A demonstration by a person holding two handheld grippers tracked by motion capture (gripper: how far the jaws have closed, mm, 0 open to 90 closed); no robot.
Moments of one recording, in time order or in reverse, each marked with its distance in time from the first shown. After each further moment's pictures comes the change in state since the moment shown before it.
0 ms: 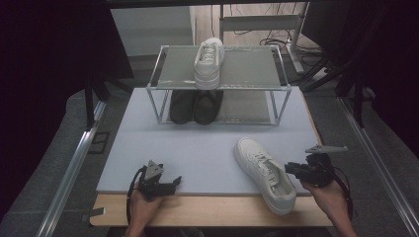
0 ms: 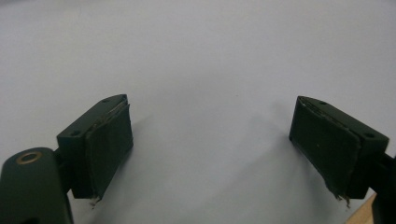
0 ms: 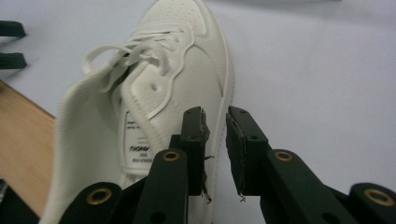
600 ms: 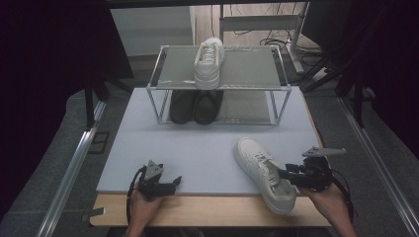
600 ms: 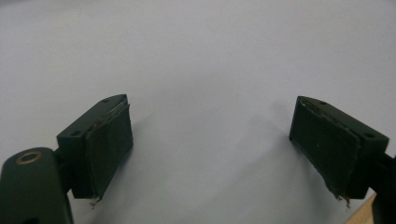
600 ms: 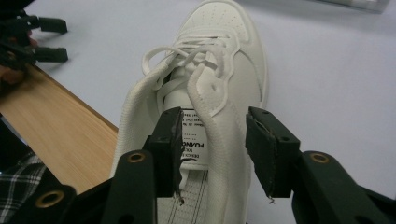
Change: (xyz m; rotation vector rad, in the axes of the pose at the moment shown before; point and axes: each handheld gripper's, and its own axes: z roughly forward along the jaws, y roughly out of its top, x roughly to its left) left arm 0.000 0.000 0.000 0.000 0.000 0.000; right arm 0.019 0.002 -0.005 -0.001 0.068 -0.062
